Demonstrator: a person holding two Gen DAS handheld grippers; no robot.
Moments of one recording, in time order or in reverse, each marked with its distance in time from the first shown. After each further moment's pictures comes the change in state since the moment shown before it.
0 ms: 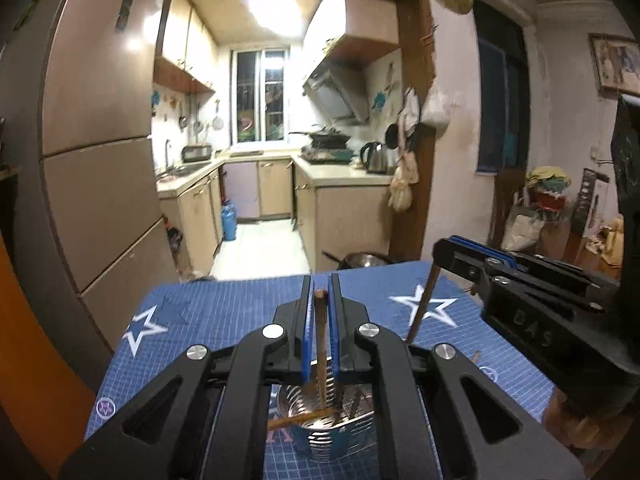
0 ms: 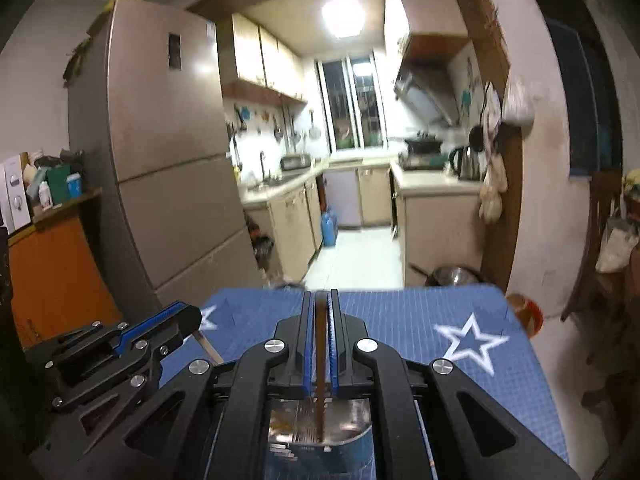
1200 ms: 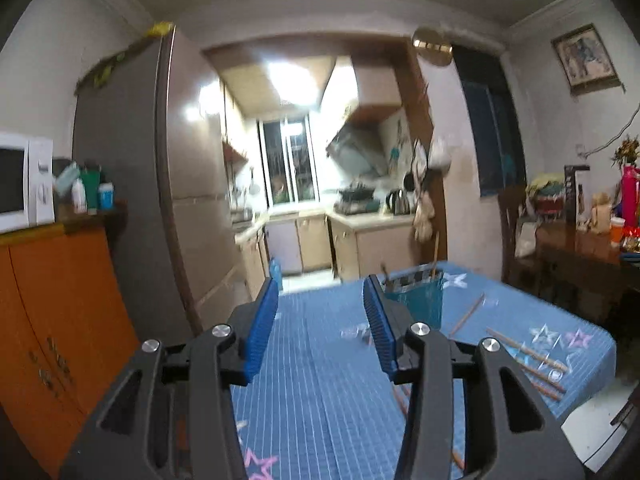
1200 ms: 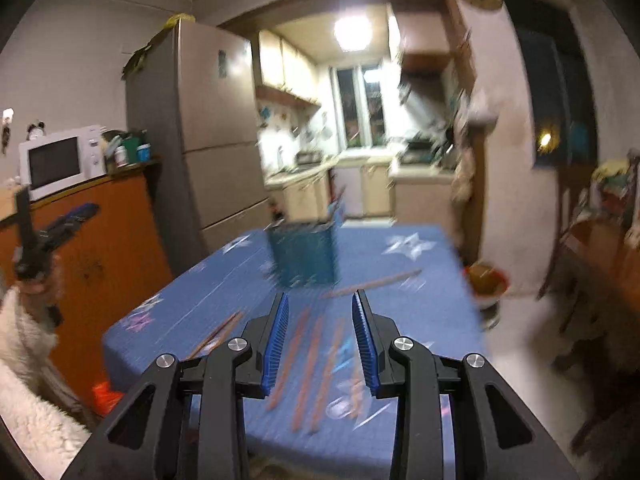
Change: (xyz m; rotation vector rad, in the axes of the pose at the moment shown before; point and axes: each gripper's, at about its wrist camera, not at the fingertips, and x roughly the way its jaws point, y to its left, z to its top) left arm -0.302 0.095 -0.118 0.109 -0.229 0.120; right arm -0.348 -0.046 -0.193 -0.032 -0.001 0.076
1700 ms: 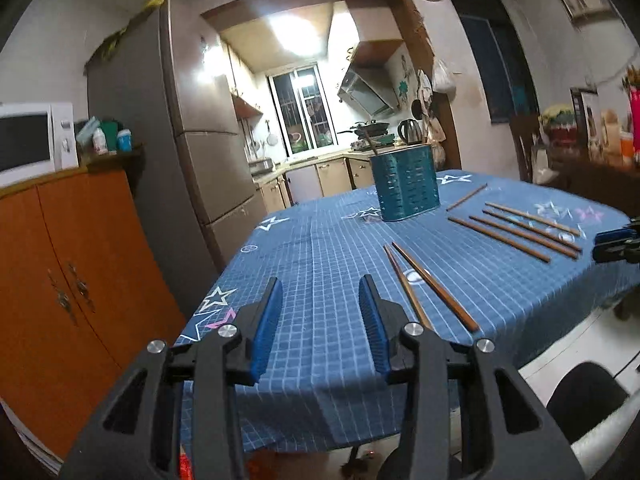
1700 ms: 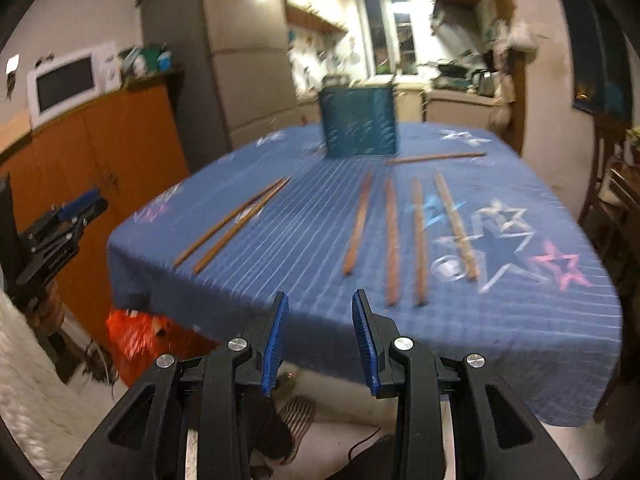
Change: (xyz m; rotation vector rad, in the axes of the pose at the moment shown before) left arm -0.049 -0.071 -0.157 0.110 0.151 0.112; right arm 0.072 0.083 -0.146 -0.063 0.268 0.068
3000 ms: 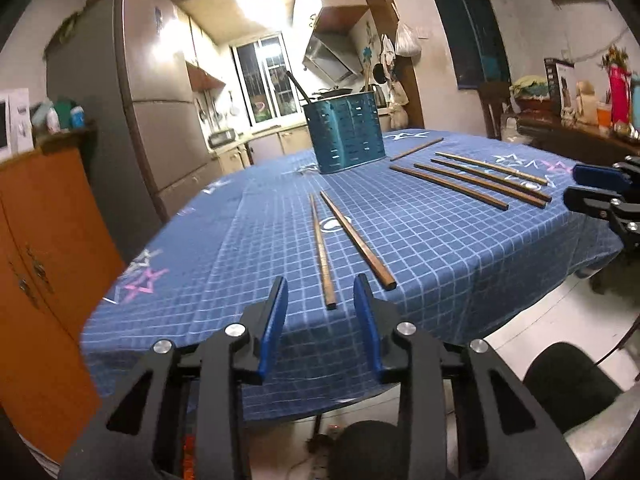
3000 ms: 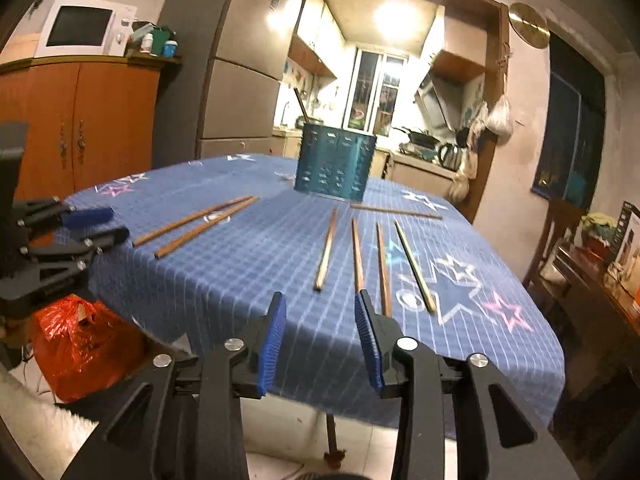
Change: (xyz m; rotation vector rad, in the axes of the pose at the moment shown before) left arm 0.037 -0.070 -0.025 0.000 0.131 -0.137; right arm -0.006 0.026 -0.015 -0.204 -0.194 -0.263
